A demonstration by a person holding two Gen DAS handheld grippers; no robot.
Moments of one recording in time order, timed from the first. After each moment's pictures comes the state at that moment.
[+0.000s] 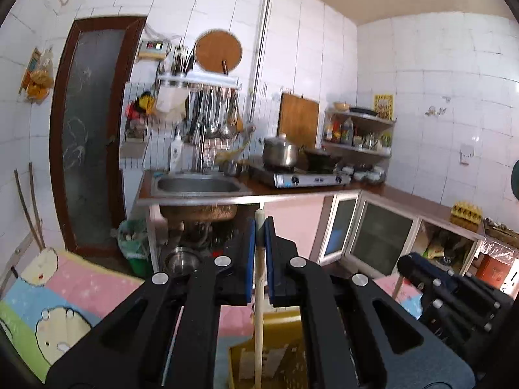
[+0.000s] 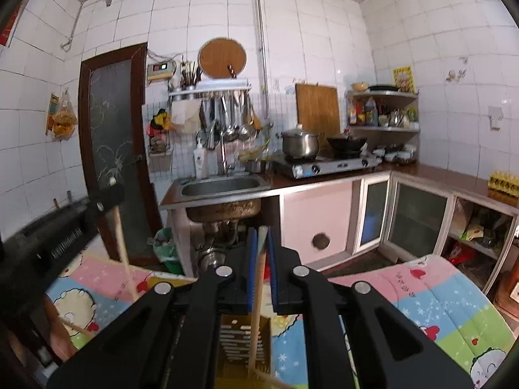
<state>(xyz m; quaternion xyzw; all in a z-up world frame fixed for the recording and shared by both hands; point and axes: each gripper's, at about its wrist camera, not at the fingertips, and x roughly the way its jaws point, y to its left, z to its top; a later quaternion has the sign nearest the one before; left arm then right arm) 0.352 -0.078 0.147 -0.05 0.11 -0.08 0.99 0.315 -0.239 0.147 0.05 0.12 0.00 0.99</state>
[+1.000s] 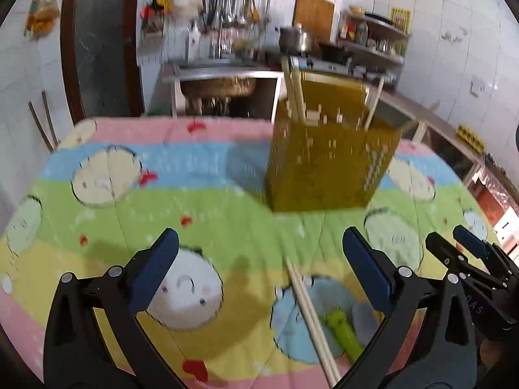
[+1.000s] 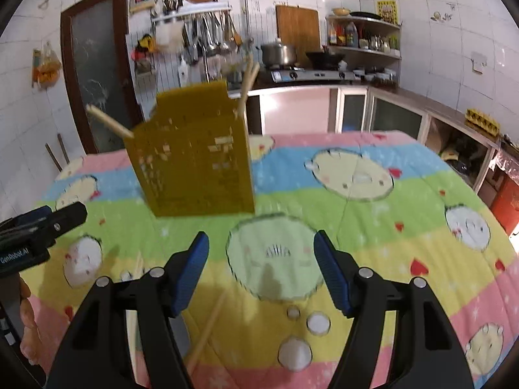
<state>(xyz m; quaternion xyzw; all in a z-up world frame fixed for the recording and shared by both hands) 0.217 -0.026 0.023 -0.03 0.35 -0.07 0.93 0.175 -0.239 0.024 0.06 0.30 -0.03 0.95</state>
